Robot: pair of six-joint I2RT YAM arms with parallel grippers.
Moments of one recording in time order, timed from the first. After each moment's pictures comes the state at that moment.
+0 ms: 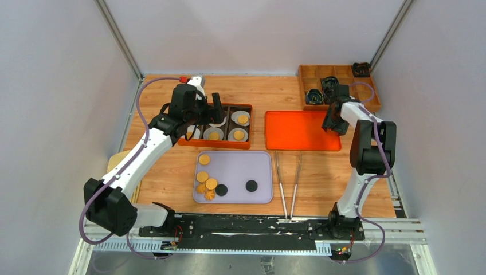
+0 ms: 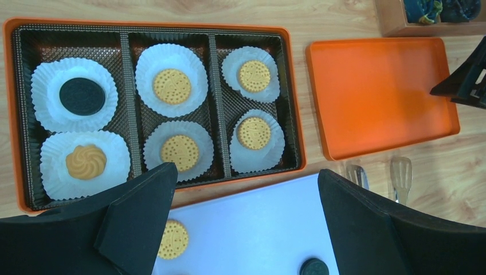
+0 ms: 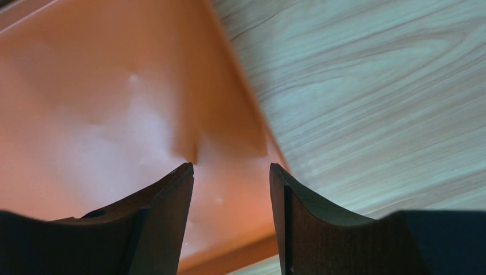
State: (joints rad) left arm -0.40 1.30 1.15 -0.39 0.01 -0.37; right arm -0.04 1.90 1.34 -0.59 0.22 0.31
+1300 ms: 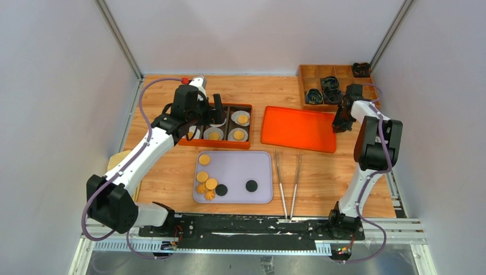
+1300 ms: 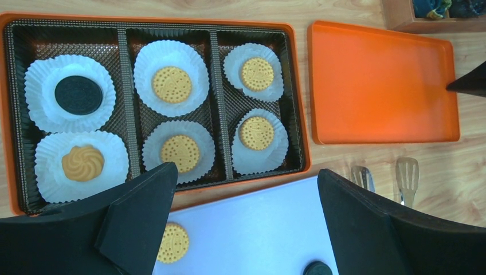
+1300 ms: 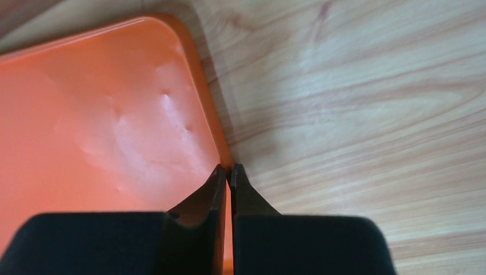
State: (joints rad) left arm -0.40 1.32 1.13 -0.37 0.01 -0.37; right arm -0.18 1.99 1.43 -0.58 0.02 0.23
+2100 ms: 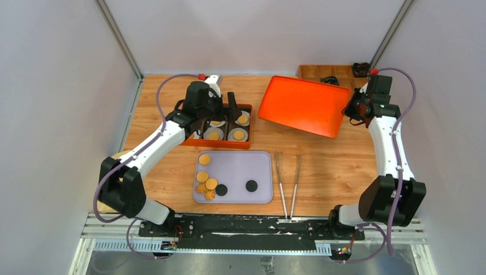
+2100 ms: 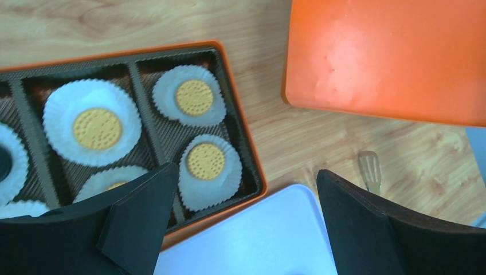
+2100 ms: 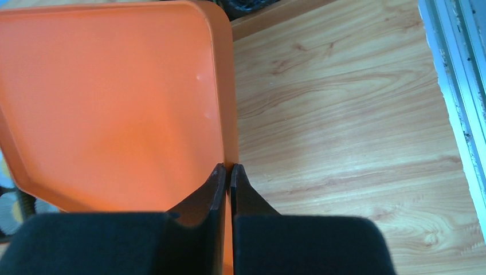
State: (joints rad) left arm -0.44 1.45 1.16 -0.20 0.16 -0.35; right arm -0.18 1.39 1.30 -0.64 -0.10 0.26
